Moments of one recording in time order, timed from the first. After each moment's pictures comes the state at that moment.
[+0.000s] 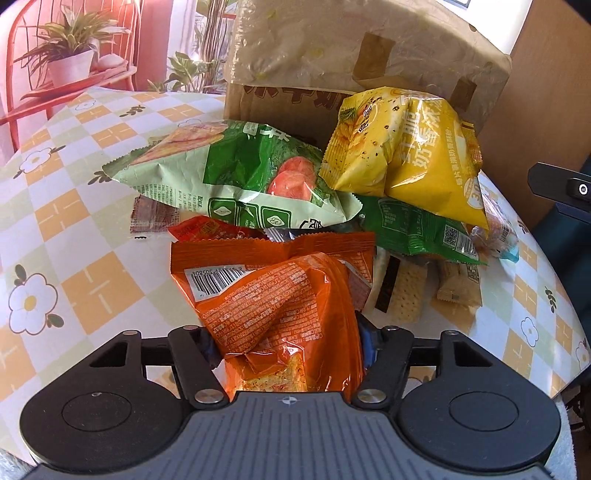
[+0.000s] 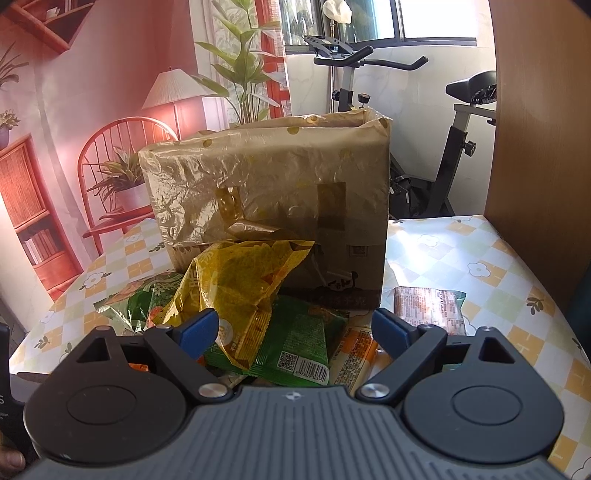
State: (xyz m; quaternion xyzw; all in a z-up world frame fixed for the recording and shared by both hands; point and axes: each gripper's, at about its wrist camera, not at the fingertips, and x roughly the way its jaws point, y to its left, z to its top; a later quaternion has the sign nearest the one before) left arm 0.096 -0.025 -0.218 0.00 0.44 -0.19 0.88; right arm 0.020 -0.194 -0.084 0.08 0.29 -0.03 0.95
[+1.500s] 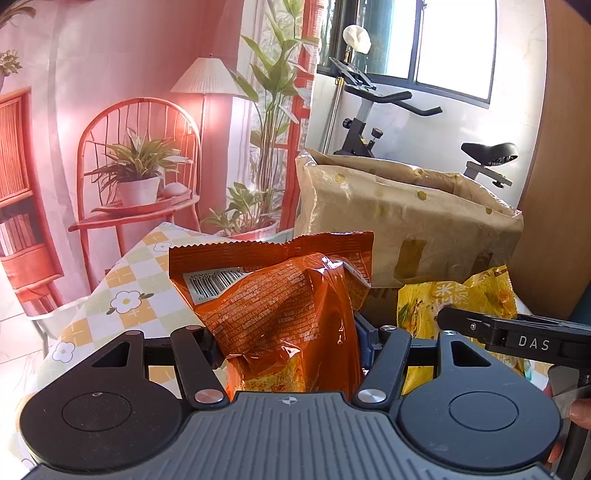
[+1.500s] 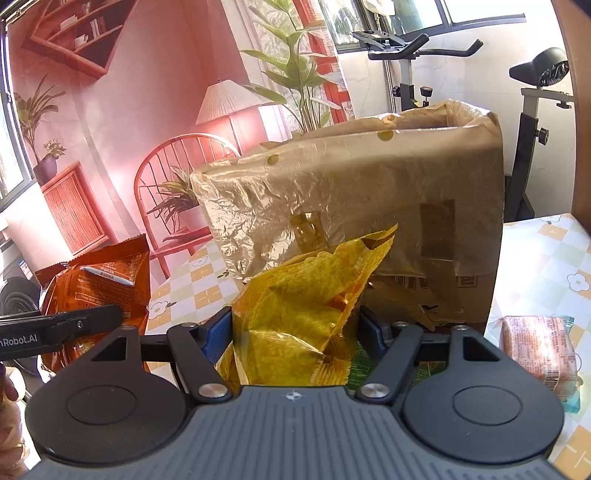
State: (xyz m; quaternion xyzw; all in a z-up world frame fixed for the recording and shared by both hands) left arm 0.089 0.005 -0.099 0.00 0.27 -0.11 0.96; right arm 0.081 -0.185 -0.082 0.14 0.27 0.08 0.95
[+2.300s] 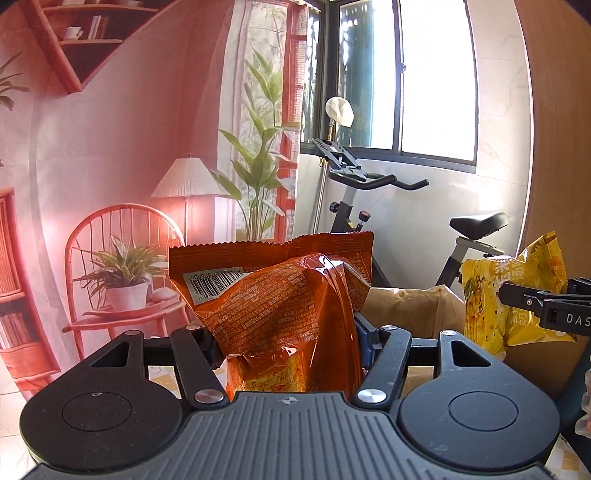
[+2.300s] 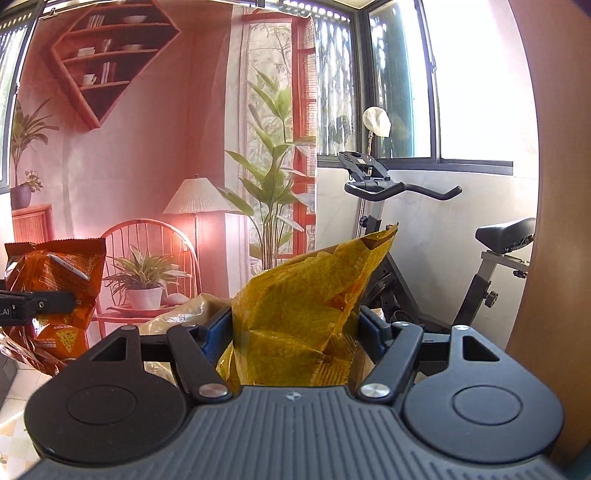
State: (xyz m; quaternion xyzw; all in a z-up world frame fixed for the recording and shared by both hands) left arm 0.141 -0.050 0.007 0.02 0.16 -0.11 0.98; right arm 0.113 -0.234 0.048 0.00 0.14 0.01 0.99
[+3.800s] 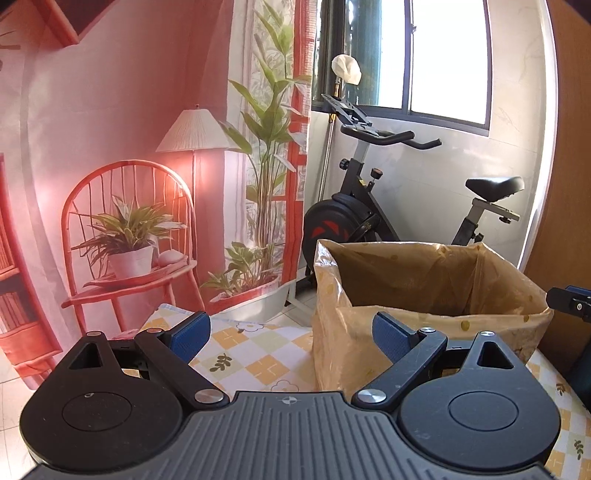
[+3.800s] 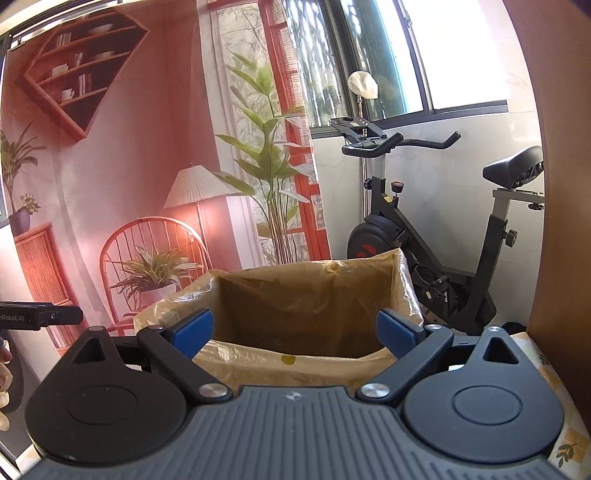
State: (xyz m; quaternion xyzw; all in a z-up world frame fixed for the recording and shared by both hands) left arm 0.179 0.021 -0.034 0.03 0.23 -0.12 0.97; right arm 0.113 -0.244 -0.011 0.10 0.16 0.02 0.98
